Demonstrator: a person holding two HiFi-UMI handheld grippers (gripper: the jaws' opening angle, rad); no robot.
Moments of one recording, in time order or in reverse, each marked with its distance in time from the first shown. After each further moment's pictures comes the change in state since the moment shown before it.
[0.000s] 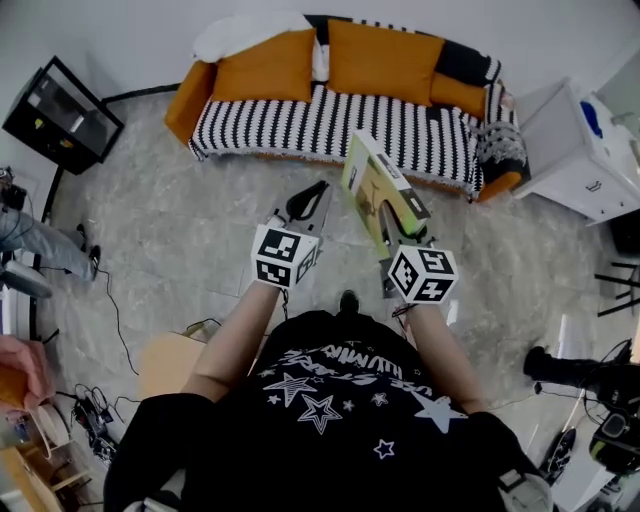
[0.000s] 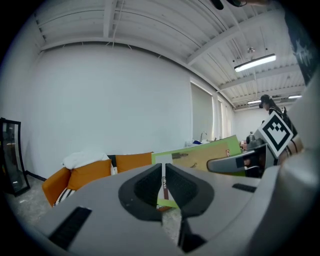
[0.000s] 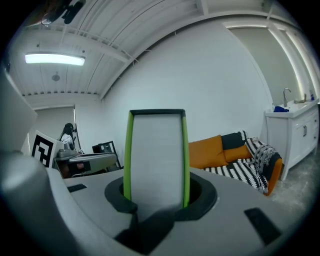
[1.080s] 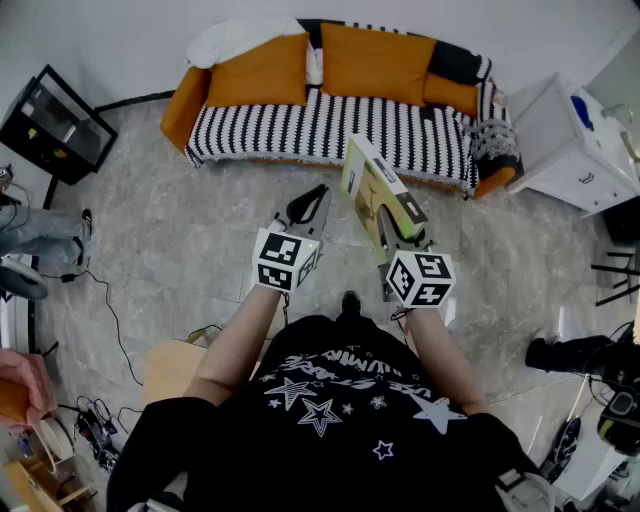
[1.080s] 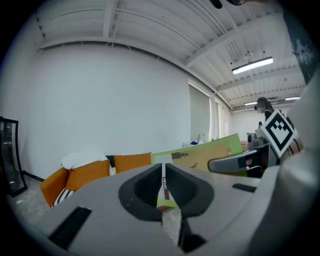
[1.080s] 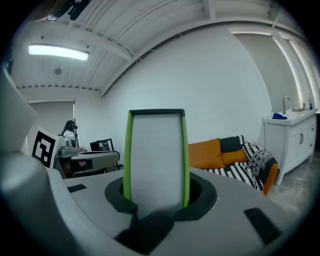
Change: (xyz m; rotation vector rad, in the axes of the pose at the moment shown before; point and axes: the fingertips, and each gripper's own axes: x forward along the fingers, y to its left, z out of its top) left arm -0.019 0.008 0.000 -0.001 -0.012 -0.028; right arm -0.008 0.028 -0.002 -0.049 -0.002 -0.029
